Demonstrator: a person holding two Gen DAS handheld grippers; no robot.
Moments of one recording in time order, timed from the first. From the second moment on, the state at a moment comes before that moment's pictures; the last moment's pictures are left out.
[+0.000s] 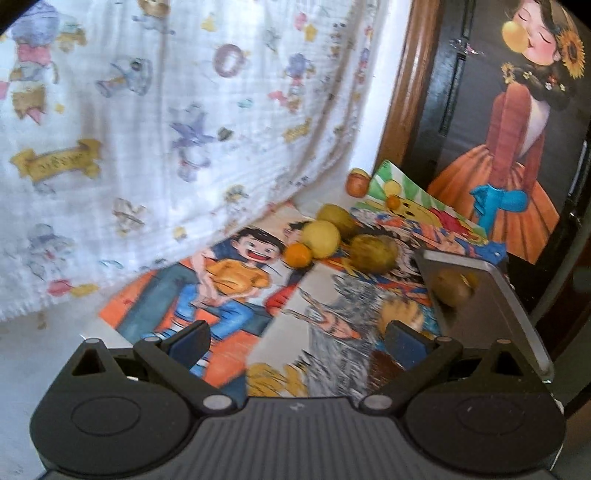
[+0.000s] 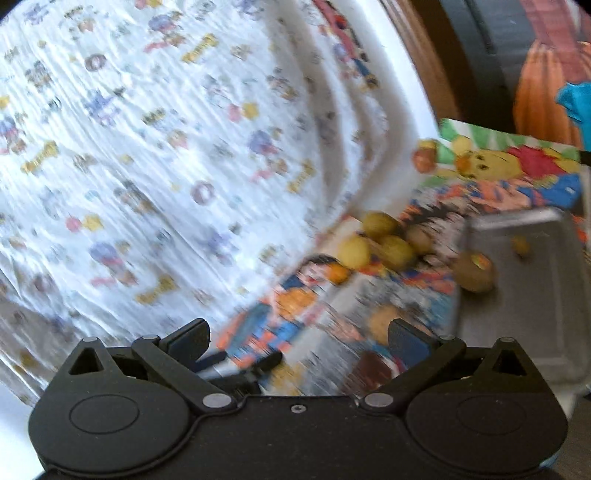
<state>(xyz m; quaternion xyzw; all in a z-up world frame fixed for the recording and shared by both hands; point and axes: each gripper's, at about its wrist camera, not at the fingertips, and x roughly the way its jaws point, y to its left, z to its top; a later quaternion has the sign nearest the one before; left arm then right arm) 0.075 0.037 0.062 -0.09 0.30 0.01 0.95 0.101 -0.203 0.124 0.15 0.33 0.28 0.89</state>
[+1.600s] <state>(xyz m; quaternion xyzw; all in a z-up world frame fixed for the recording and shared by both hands) 0.284 0.037 -0.025 0.03 0.35 -0.09 0.93 0.228 -0.140 -0.038 -0.12 0.36 0.29 0.88</state>
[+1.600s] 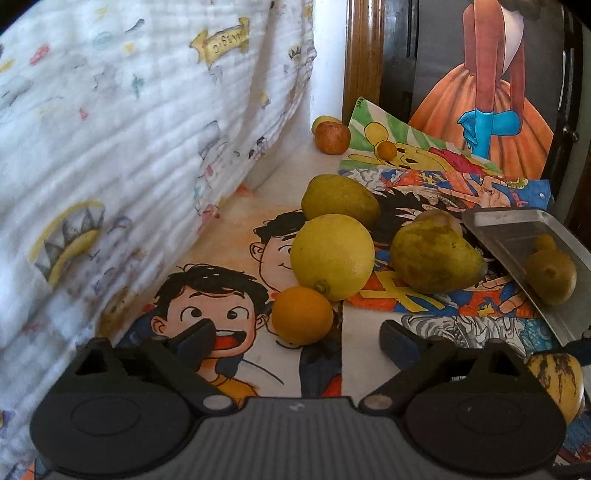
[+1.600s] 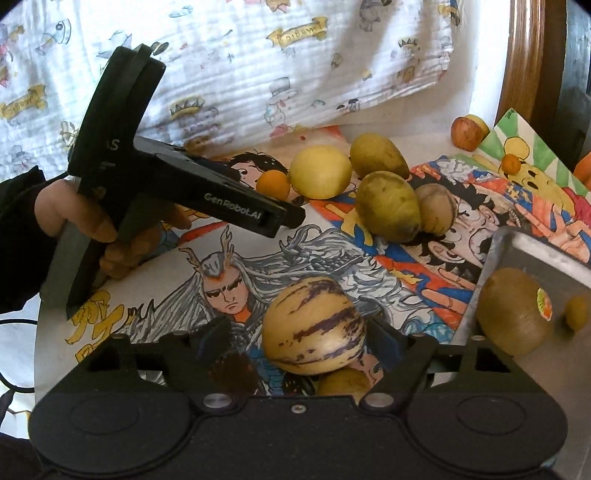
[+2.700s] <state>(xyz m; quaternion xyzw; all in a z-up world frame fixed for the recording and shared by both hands) 0.274 0.030 -0.017 0.03 0.33 -0.08 0.94 0.225 -0.153 -0.043 -0.05 0.33 0.27 0.91</state>
